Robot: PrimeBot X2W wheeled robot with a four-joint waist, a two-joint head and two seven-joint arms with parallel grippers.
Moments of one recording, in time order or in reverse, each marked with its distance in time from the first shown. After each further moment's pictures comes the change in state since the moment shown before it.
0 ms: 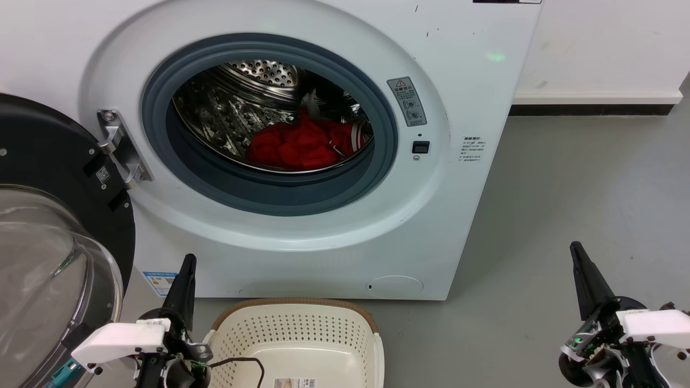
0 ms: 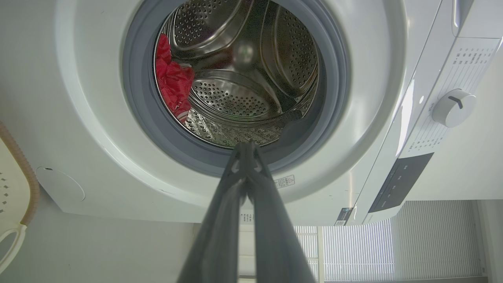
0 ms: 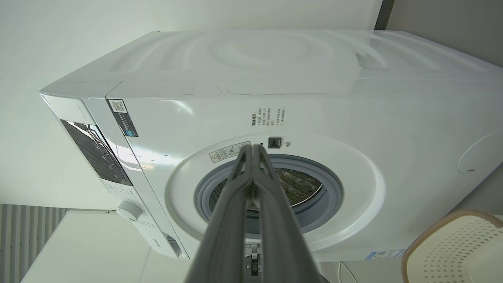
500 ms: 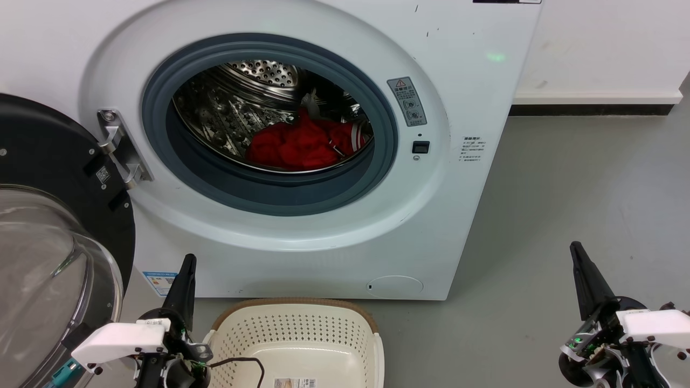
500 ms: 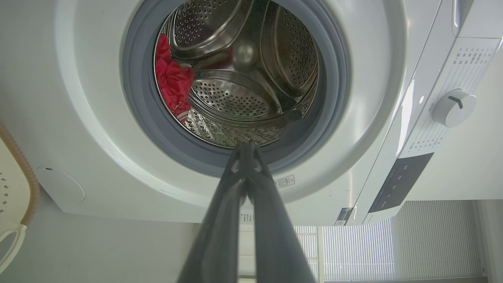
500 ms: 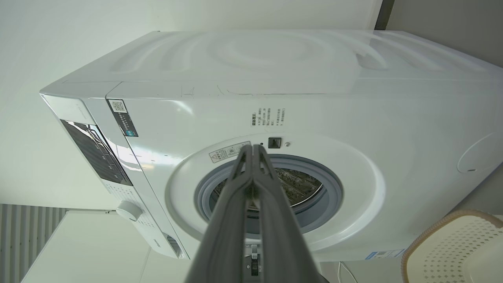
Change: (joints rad) left arm 0.000 0.000 0.000 0.000 0.000 0.000 0.000; right arm 0.000 0.000 0.000 0.000 0.000 0.000 0.000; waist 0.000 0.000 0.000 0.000
